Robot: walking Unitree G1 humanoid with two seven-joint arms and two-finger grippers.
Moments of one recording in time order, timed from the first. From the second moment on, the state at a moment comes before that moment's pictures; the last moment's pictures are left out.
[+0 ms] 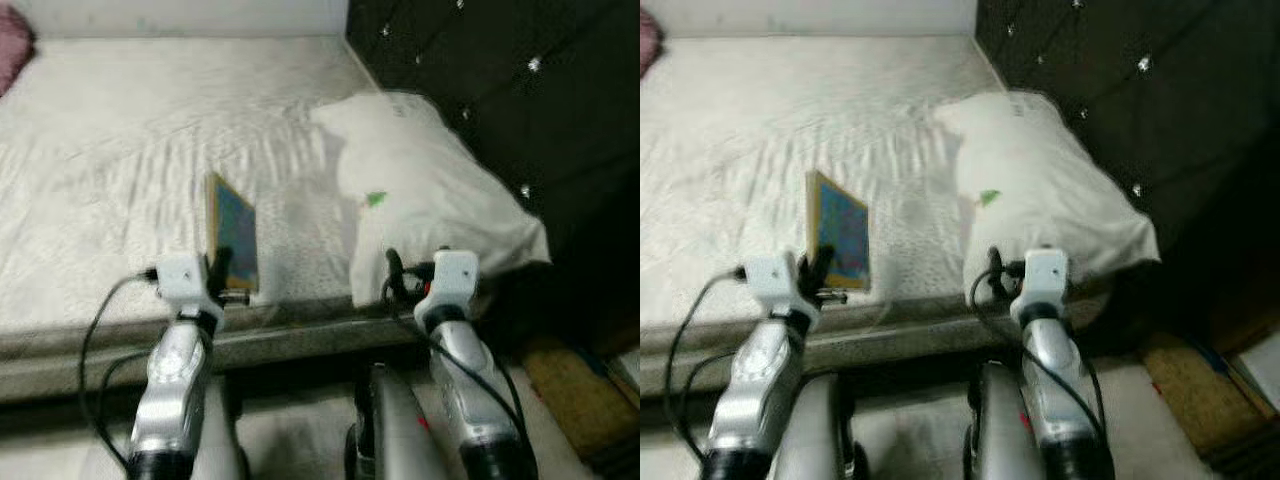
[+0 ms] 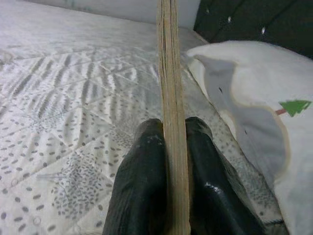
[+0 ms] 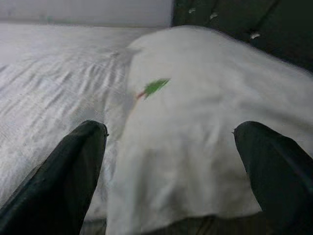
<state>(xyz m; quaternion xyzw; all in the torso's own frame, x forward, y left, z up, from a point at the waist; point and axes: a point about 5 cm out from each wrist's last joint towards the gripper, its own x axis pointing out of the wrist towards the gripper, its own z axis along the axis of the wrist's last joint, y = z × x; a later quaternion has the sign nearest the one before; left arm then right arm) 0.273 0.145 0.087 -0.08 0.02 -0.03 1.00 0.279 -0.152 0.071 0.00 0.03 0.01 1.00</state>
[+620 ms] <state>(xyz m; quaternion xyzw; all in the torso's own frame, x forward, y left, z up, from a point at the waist) 0.271 0.141 0.082 -0.11 0.03 -0.04 0.99 0.284 -0.151 0.076 -0.01 0.02 0.03 1.00</state>
